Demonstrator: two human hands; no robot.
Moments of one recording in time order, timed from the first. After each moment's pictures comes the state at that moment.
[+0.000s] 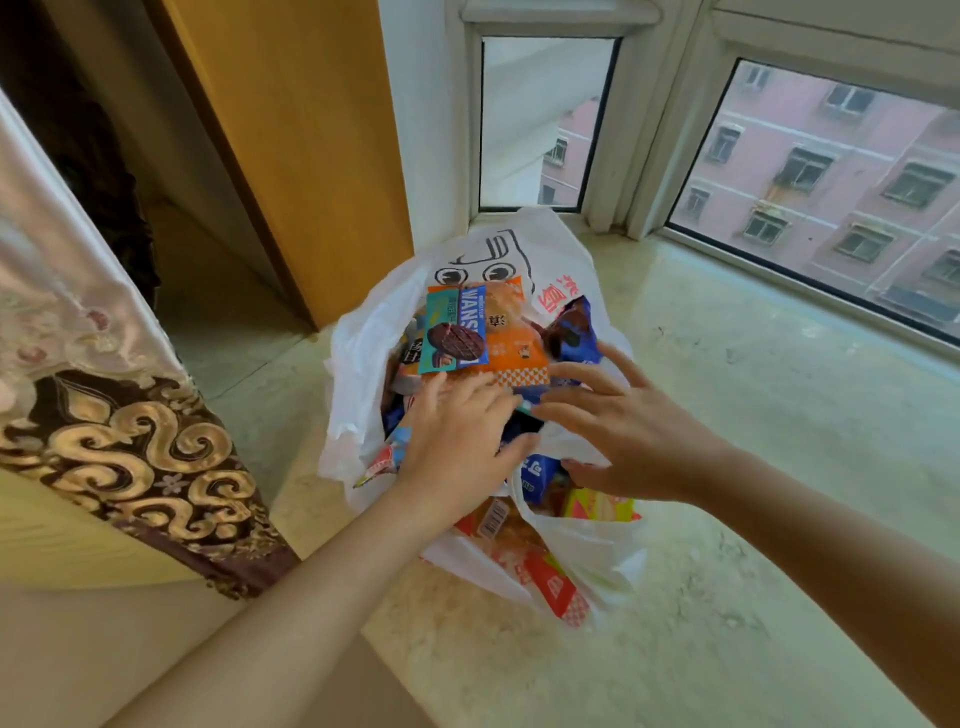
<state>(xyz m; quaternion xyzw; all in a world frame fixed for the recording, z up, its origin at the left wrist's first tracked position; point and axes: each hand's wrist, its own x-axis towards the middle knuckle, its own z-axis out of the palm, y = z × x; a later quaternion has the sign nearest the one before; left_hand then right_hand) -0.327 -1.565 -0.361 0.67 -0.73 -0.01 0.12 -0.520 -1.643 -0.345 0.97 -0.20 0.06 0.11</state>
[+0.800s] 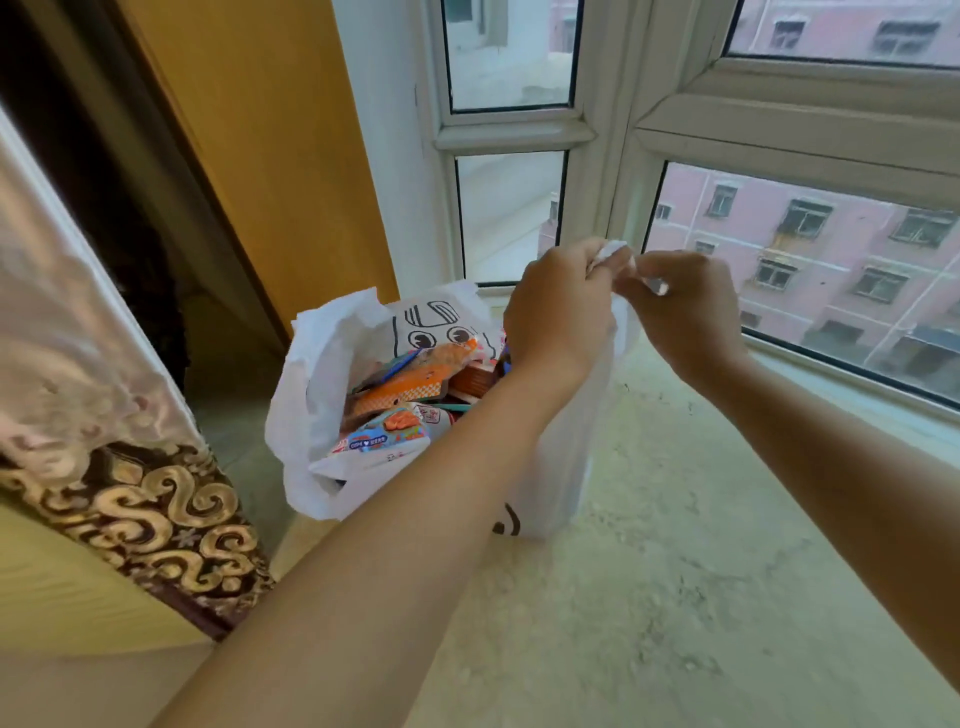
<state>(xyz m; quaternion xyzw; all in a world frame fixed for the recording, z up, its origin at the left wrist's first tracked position) -0.448 -1.643 -0.182 0.62 -0.58 -0.17 0.51 -0.561 -1.704 -0.209 0.75 -0.45 0.46 -0.14</state>
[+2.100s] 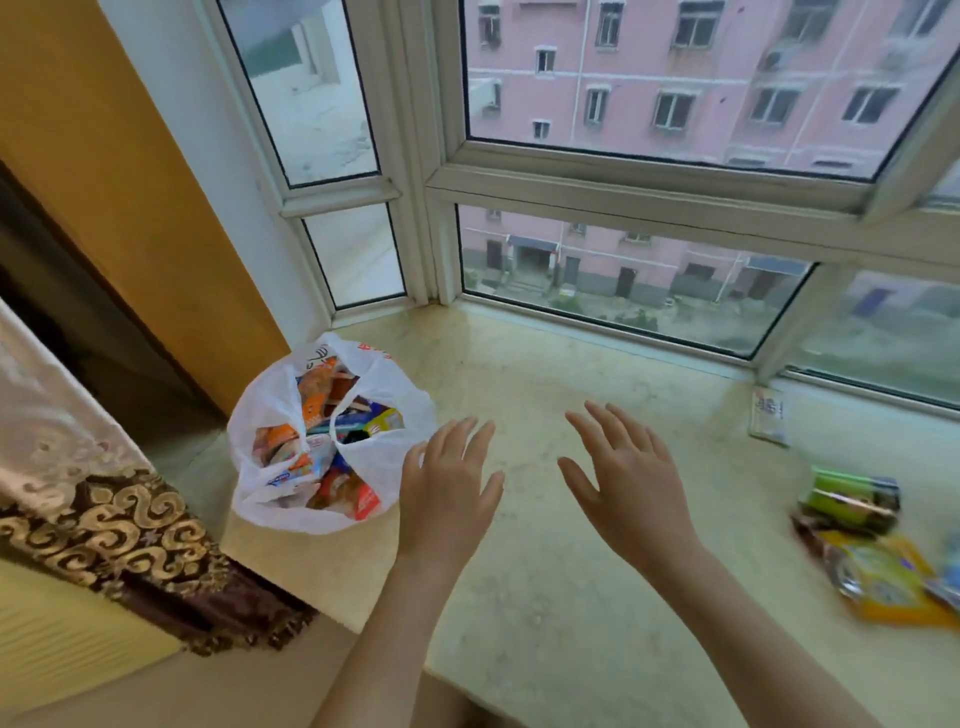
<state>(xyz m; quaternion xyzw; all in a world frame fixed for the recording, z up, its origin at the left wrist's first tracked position) -0.597 -1.399 -0.145 0.63 -0.75 0.05 0.20 -0.789 -1.398 -0.133 0.75 -0.63 0.20 0.03</state>
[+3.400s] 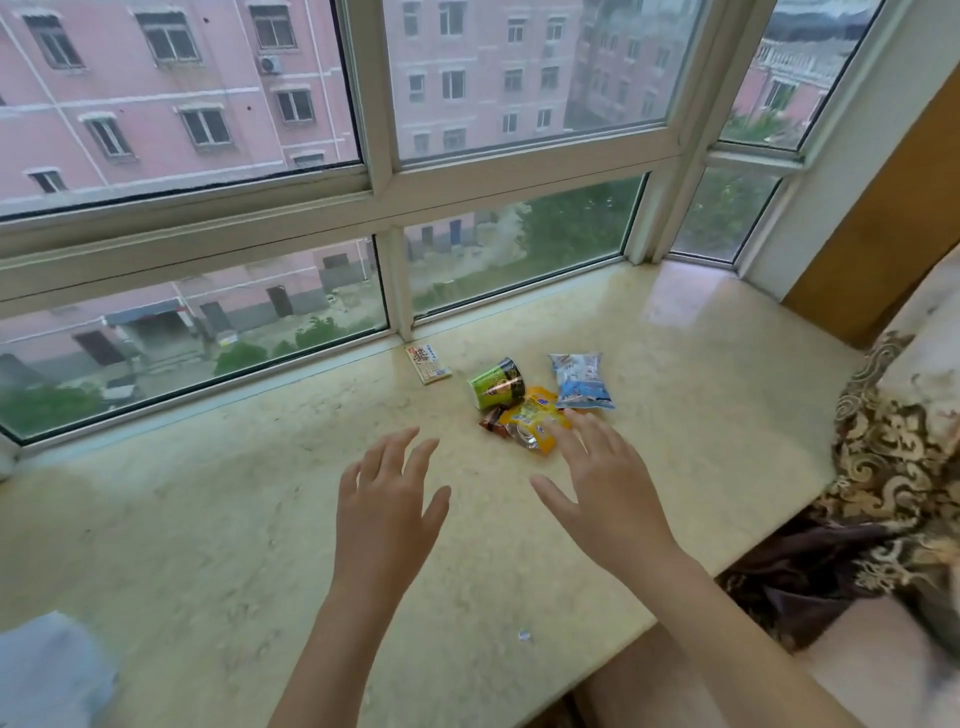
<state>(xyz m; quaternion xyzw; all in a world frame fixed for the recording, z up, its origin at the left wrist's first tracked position) -0.798 -1.405 -0.147 0.29 -0.93 -0.04 0.20 -0.944 -1.243 -0.121 0.41 -0.90 0.15 0.02</state>
